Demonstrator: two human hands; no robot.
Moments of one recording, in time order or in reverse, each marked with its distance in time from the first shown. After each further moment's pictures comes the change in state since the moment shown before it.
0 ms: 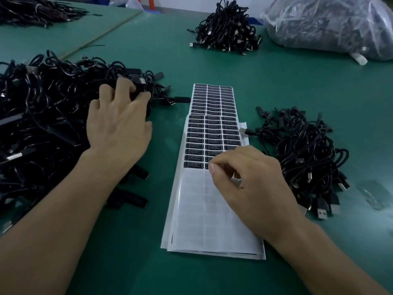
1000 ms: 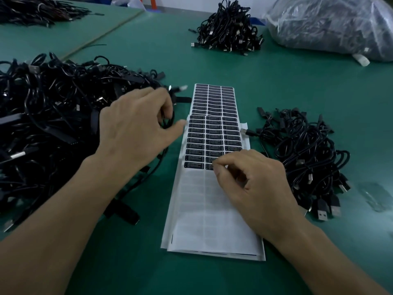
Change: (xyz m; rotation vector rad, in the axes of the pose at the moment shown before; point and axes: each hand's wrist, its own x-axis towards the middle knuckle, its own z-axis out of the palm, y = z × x) left_hand -0.014 0.018 -0.019 -0.443 0.215 0.184; right_hand -0.003 0.009 0.001 0.053 0.031 0.017
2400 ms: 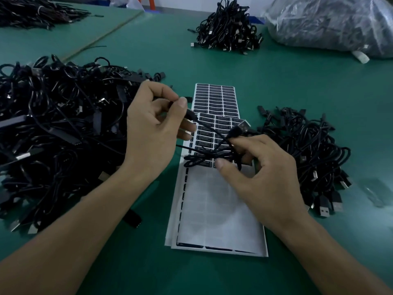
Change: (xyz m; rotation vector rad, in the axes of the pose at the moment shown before) left_hand -0.009 0.026 0.014 -1.091 0.068 -0.366; right_hand 0.002 -0.004 -0.003 0.143 0.108 0.158
